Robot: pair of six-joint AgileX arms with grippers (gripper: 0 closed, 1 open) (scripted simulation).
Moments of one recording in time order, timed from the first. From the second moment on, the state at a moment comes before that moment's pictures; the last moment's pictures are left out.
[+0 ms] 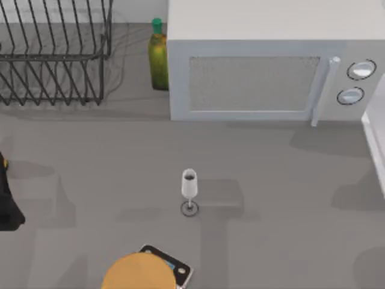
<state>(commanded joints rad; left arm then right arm) 0.00 0.00 0.00 0.00 0.00 0.00 -0.53 1.72 0.57 1.14 -0.51 0.02</state>
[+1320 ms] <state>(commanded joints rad) 0.00 0.00 0.00 0.00 0.00 0.00 -0.53 2.22 0.49 1.73 -0.49 0.01</state>
